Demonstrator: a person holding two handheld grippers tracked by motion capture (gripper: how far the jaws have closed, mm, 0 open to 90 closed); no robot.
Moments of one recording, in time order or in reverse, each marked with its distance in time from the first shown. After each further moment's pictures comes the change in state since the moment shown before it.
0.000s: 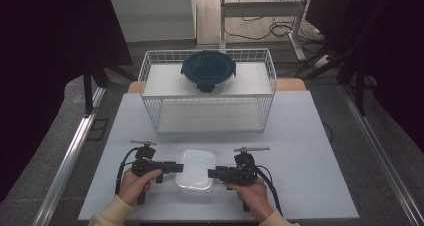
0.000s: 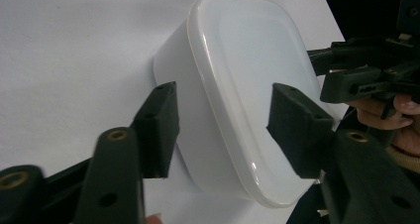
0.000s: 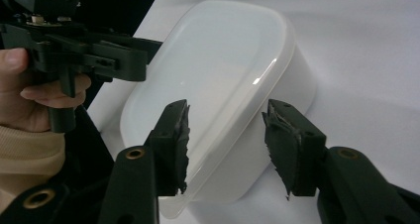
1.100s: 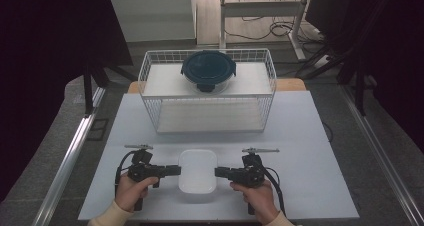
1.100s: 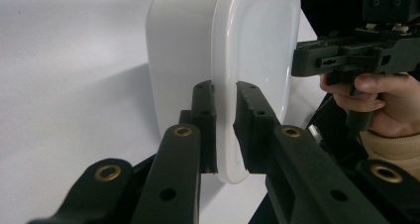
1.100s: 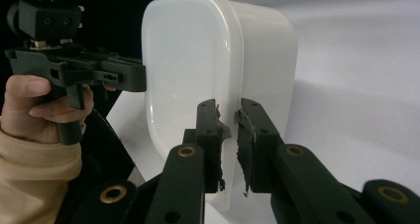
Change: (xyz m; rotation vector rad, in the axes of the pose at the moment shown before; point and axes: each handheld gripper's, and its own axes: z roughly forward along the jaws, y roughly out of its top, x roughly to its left) left arm -0.021 -0.010 -0.015 -0.045 -0.037 0.056; right arm 0.002 -0.003 -0.022 -0.048 0.035 0.020
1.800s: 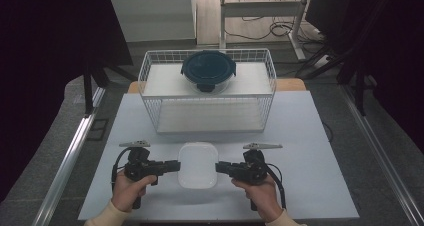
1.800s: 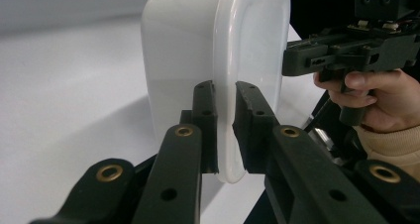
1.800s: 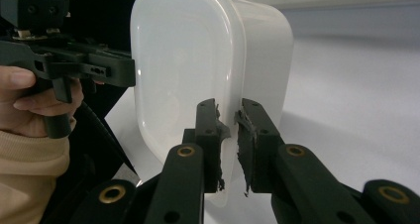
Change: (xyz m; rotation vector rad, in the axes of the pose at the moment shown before) left arm -0.024 0.011 -0.016 -0.060 0.021 0.098; right arm 0.015 0.013 -0.013 -0.038 -0.010 -0.115
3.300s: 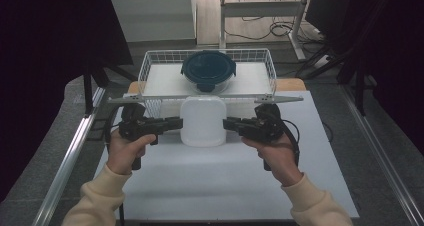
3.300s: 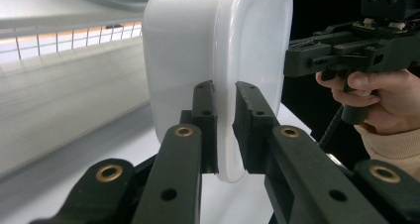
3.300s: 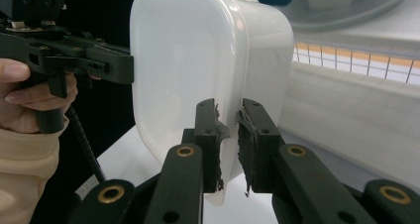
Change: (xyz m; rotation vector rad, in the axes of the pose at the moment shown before) left arm -0.052 0.107 -0.039 -0.144 -0.011 0.162; right arm 0.051 0.114 -0.060 -0.102 -0.073 -0.214
